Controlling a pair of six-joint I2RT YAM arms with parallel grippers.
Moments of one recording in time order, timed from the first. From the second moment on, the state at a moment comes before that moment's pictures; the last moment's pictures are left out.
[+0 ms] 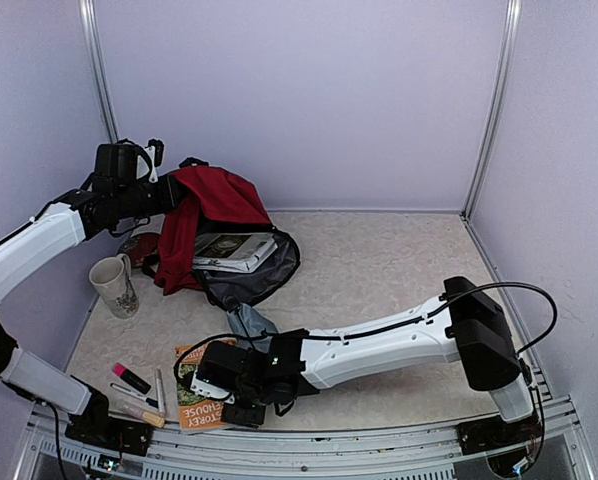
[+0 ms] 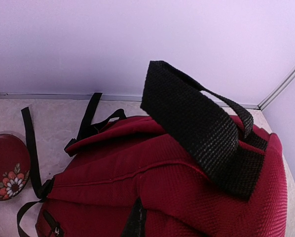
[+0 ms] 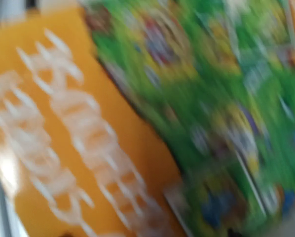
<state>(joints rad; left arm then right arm) -0.32 1.36 1.23 -0.28 0.05 -0.34 1.46 2.24 1.75 -0.57 0.18 -0.12</state>
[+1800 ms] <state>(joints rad) -0.31 1.38 1.23 -0.26 0.09 -0.34 1.33 2.14 1.53 -0.44 0.25 0.00</state>
